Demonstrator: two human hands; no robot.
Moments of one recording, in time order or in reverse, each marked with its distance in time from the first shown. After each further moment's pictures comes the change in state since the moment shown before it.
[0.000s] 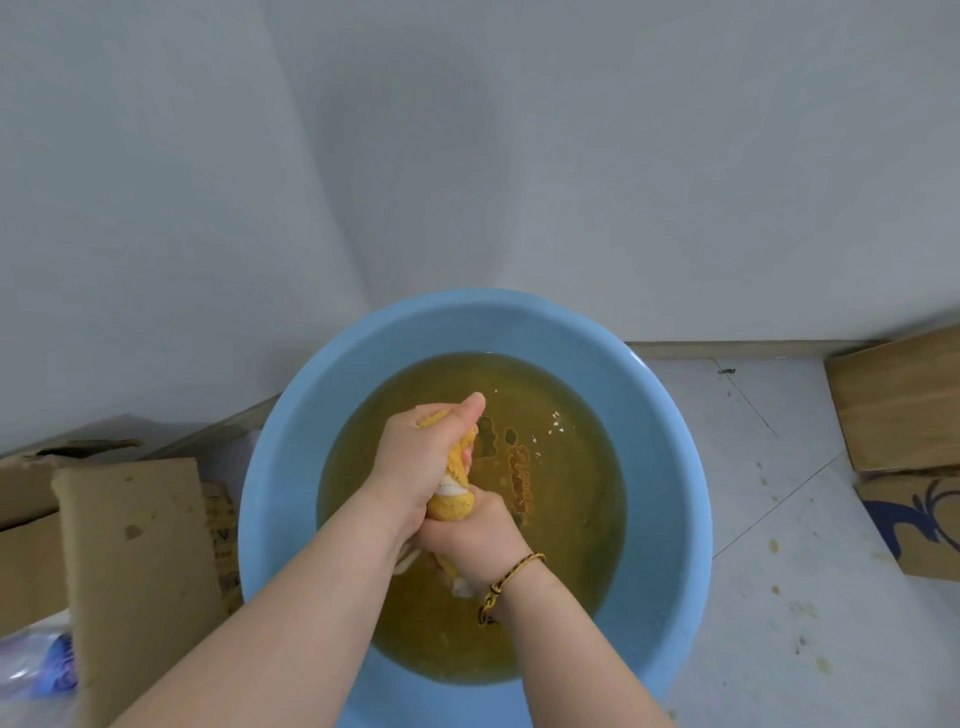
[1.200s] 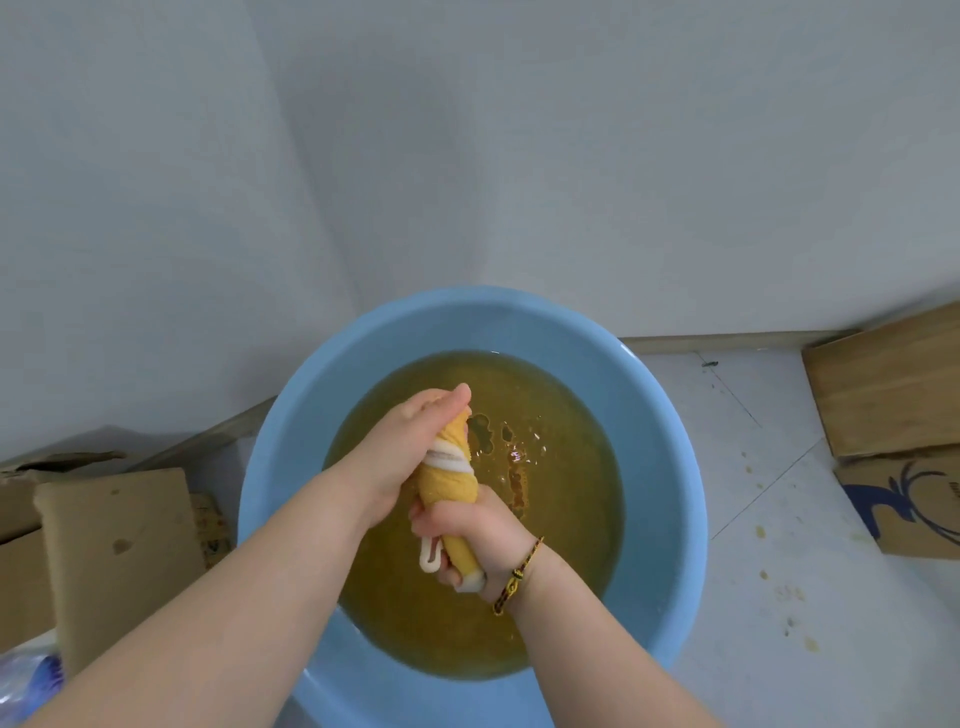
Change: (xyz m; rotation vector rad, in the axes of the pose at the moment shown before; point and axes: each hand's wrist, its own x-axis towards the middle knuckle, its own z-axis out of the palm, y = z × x) left_hand 0.011 0.004 -0.021 0.095 -0.280 -0.032; right_hand -0.001 -0.002 -0.004 0.208 -0.215 0.076
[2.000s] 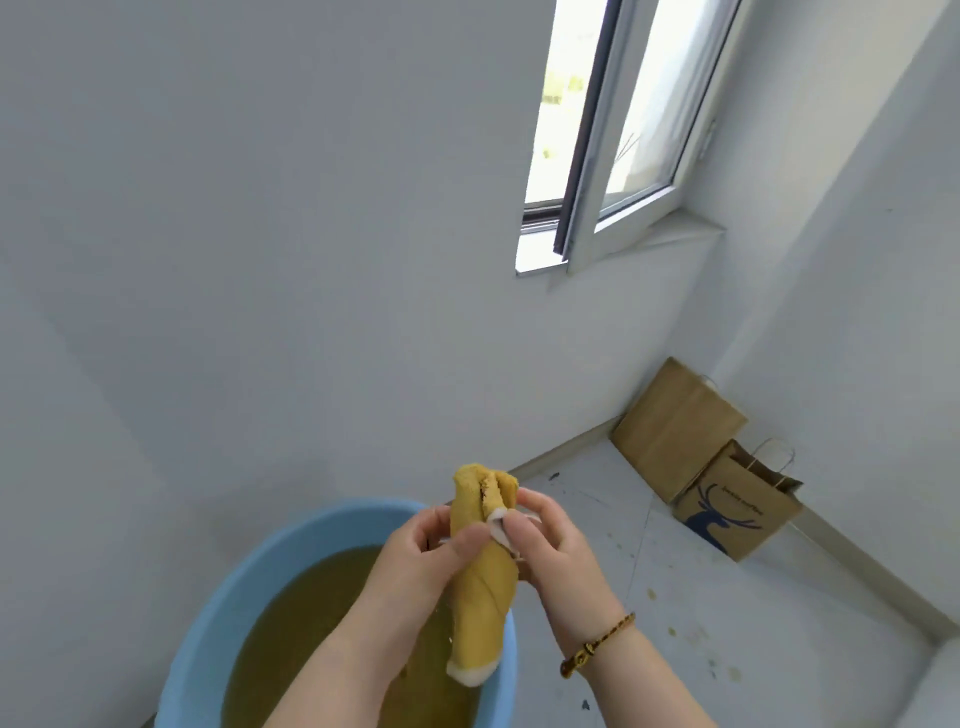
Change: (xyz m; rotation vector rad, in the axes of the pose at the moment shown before) left_hand -0.166 0.105 0.147 0.129 -0.374 0.314; right_hand -0.251 -0.070 -0.034 0.078 0.626 -0.760
